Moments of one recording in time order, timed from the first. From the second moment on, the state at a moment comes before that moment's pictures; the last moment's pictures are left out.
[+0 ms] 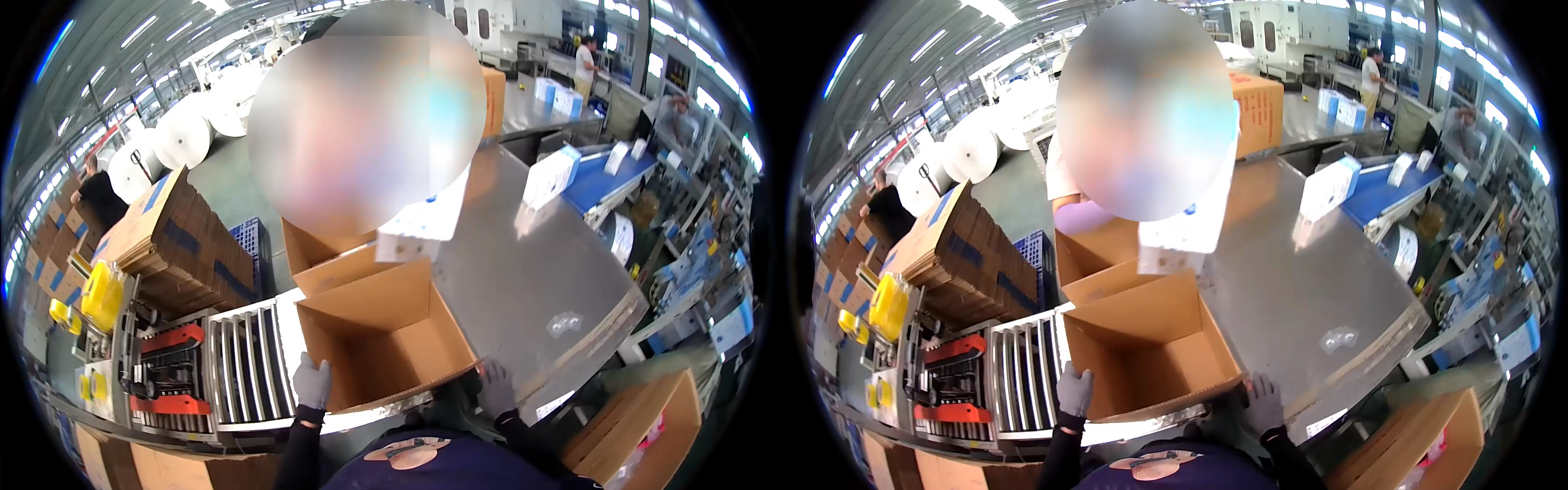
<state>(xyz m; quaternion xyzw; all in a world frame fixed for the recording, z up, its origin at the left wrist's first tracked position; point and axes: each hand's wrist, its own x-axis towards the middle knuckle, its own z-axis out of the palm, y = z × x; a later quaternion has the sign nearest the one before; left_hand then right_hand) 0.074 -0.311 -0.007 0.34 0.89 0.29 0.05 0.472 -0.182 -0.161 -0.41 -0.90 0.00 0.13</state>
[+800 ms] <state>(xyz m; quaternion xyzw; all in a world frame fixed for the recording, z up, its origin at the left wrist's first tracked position) 0.116 -0.269 0.169 0.77 0.61 0.21 0.01 0.467 -0.177 -0.177 -0.45 -0.89 -0.02 0.02</state>
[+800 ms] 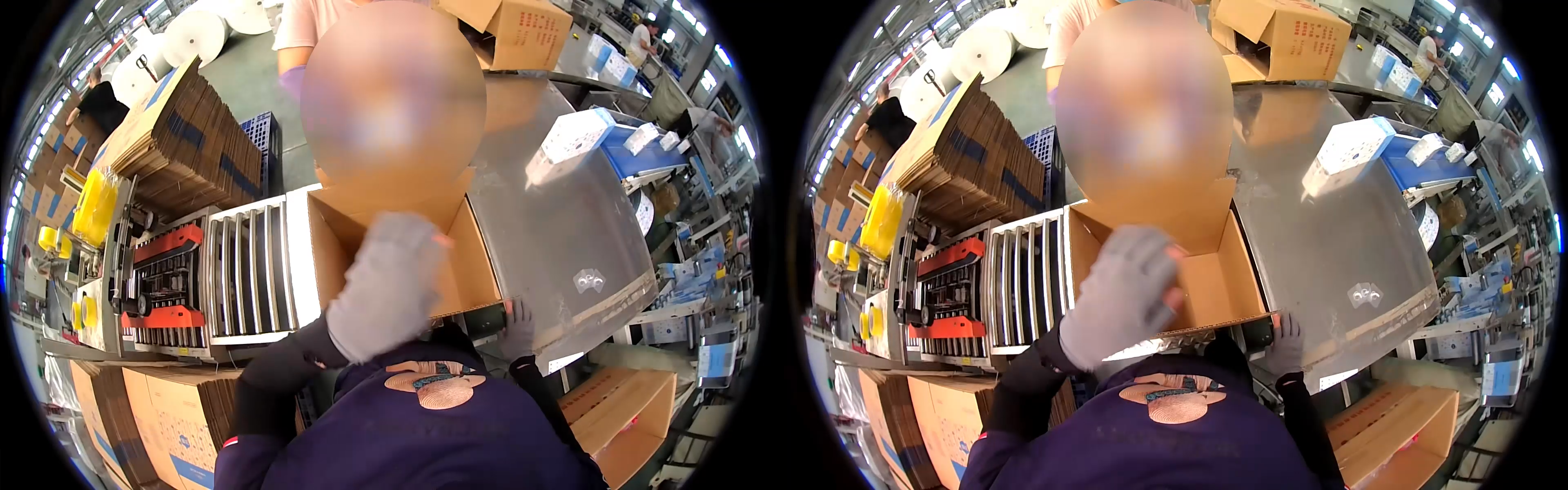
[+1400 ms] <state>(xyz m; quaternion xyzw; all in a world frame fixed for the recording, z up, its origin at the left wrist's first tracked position) 0.214 -0.308 0.267 0.94 0.26 0.23 -0.03 0.460 -0.178 -0.159 -0.46 -0.89 0.06 0.06</state>
